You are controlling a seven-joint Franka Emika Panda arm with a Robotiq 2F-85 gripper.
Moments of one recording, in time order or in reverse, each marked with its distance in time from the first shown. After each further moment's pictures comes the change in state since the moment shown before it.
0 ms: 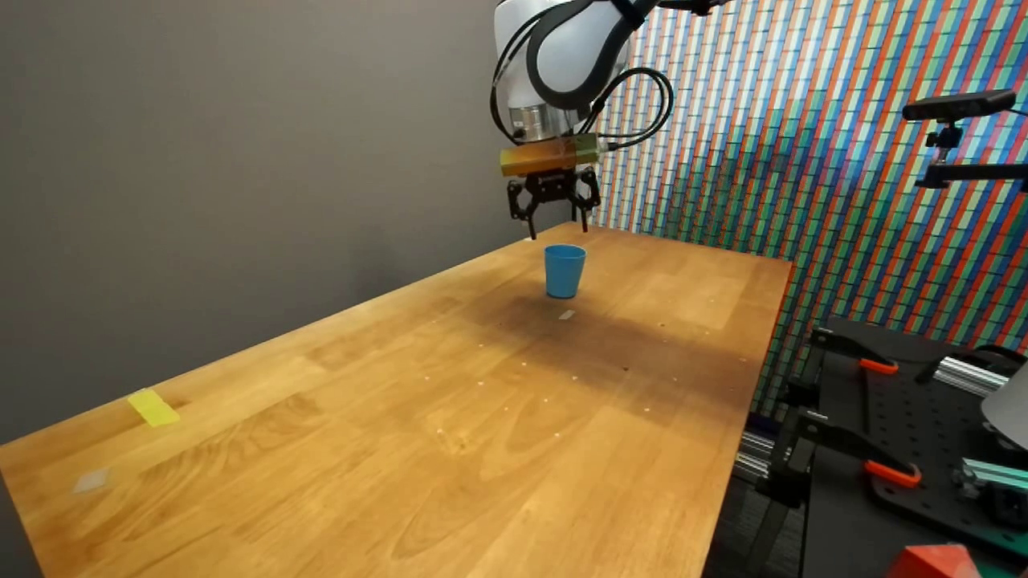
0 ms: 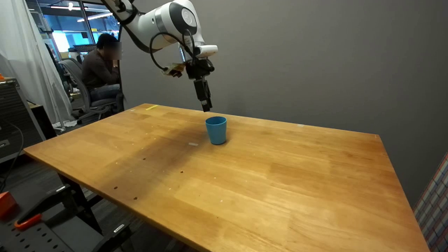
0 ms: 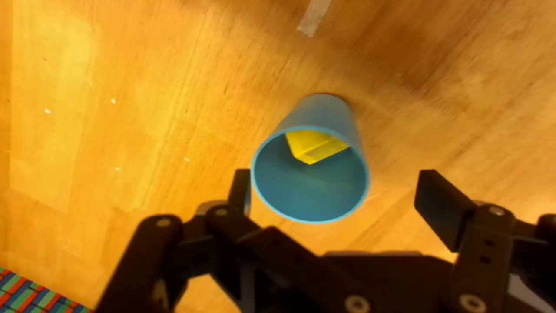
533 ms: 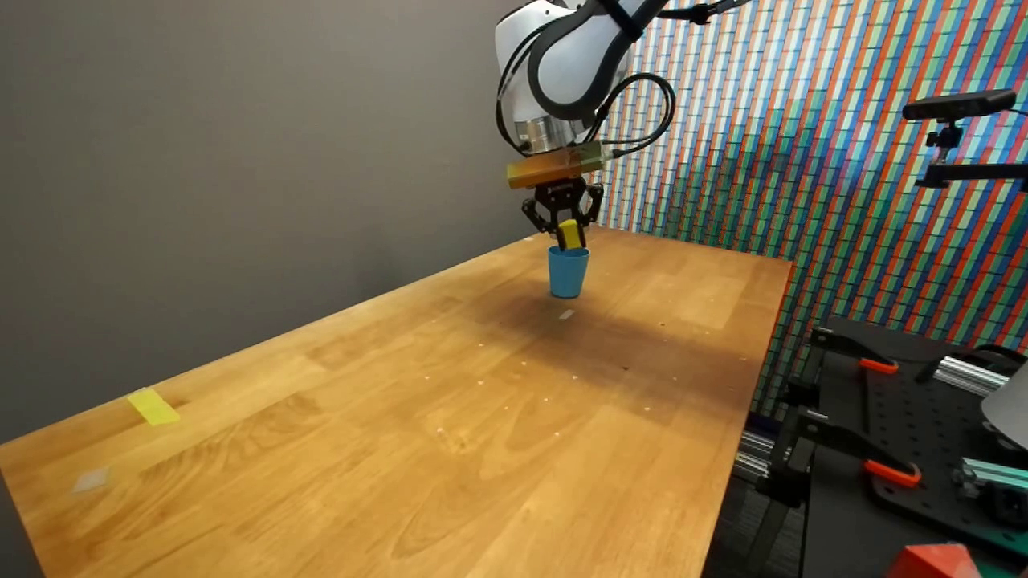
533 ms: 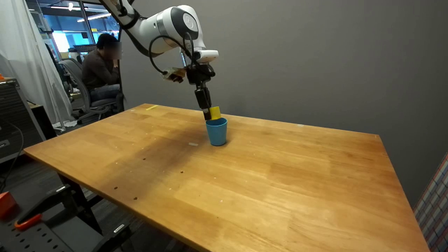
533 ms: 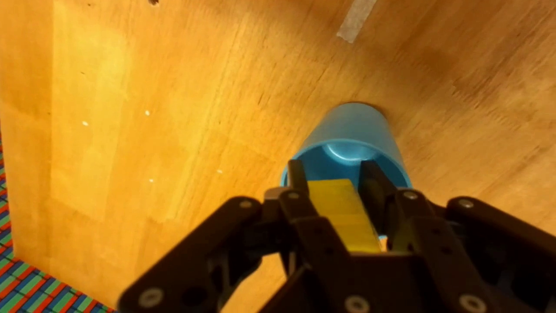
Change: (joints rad) arm 0.009 0.028 -0.024 0.003 -0.002 -0.058 0.031
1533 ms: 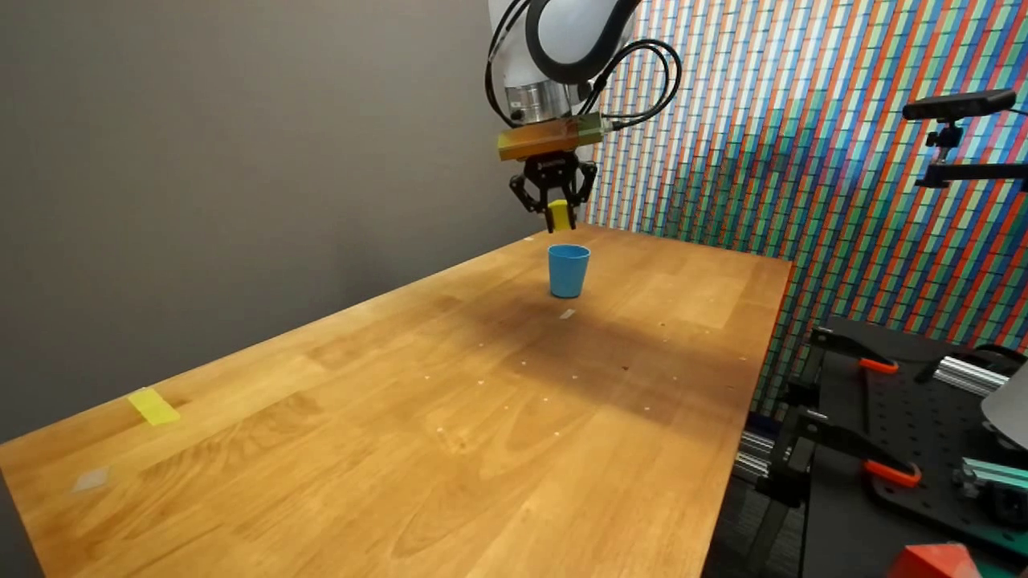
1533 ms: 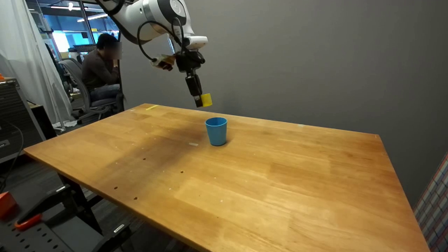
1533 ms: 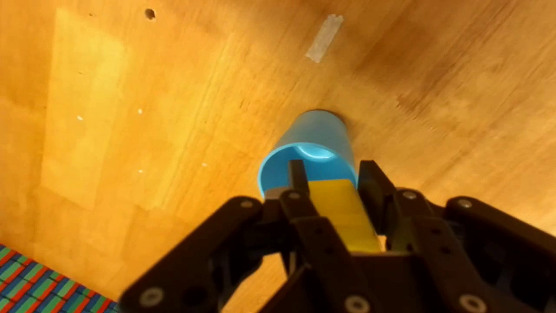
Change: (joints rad) arm 0.052 -0.089 0.000 -0.037 0.001 0.000 -0.011
